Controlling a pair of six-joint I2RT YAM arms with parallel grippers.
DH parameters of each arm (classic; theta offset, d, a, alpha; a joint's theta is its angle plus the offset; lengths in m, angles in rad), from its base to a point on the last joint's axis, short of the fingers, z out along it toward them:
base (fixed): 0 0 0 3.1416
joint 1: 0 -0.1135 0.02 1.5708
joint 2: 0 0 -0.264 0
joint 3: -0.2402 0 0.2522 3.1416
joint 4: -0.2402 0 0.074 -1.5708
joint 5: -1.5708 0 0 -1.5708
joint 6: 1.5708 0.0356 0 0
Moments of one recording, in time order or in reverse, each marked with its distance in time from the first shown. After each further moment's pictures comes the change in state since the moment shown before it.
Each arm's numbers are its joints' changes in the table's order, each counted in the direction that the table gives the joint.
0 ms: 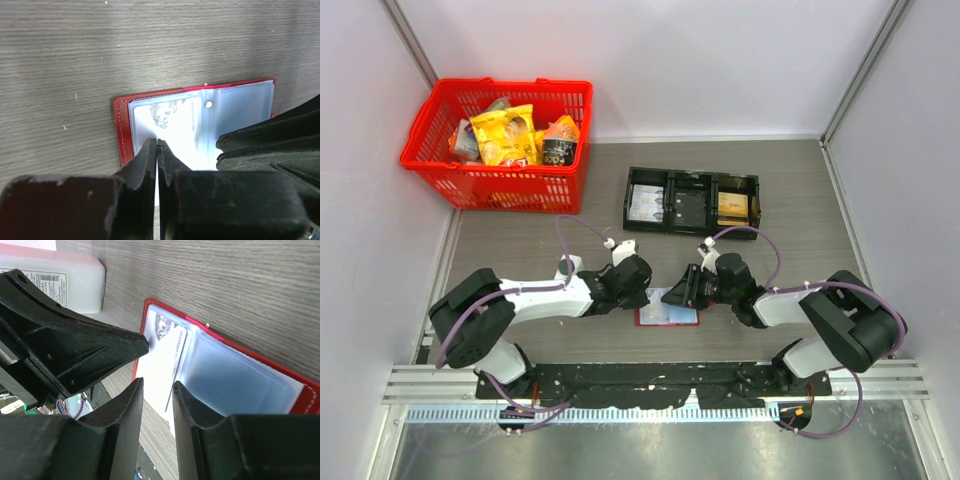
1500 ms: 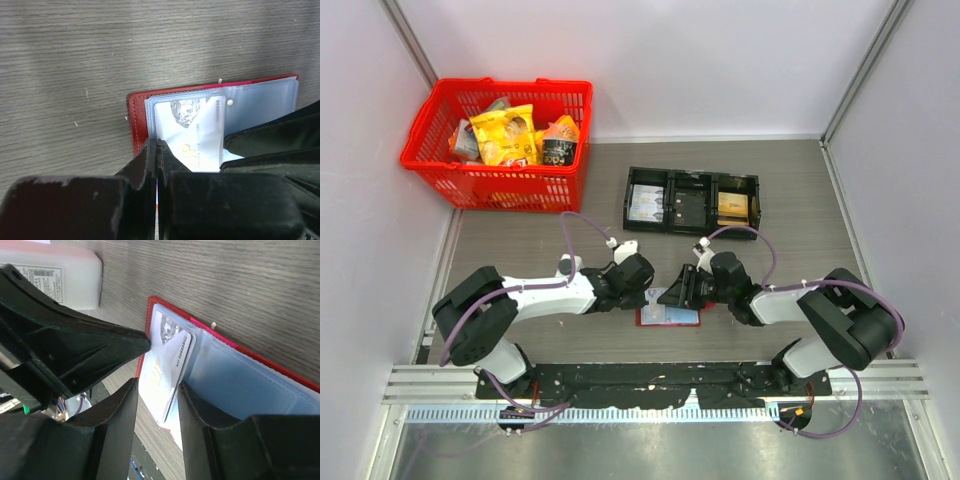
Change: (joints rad) left arm 0.000 0.014 -0.033 -0.090 -0.006 0.031; right arm -0.030 0.028 -0.035 -0.039 -0.006 0.005
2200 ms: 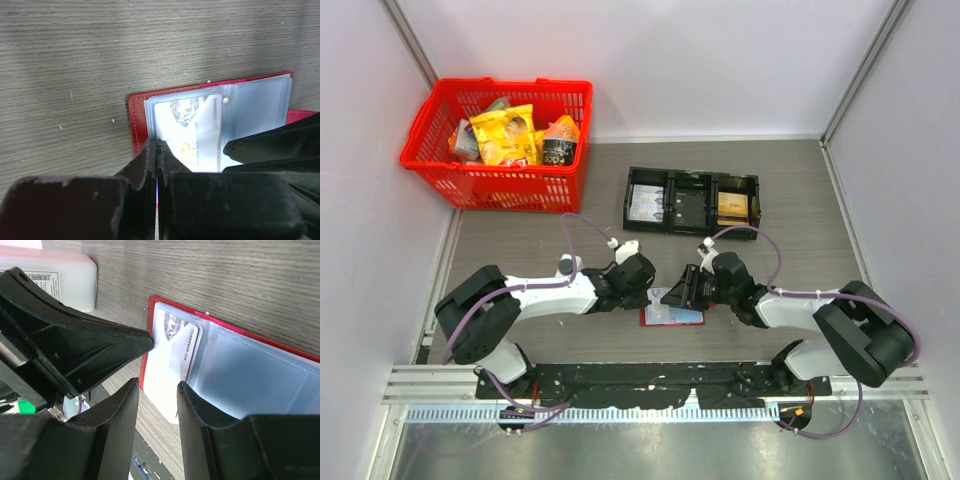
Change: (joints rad) left arm 0.002 0.014 0.000 0.034 -0.017 -0.027; right arm -0.007 -0.101 -0.002 -0.134 -0.053 0.010
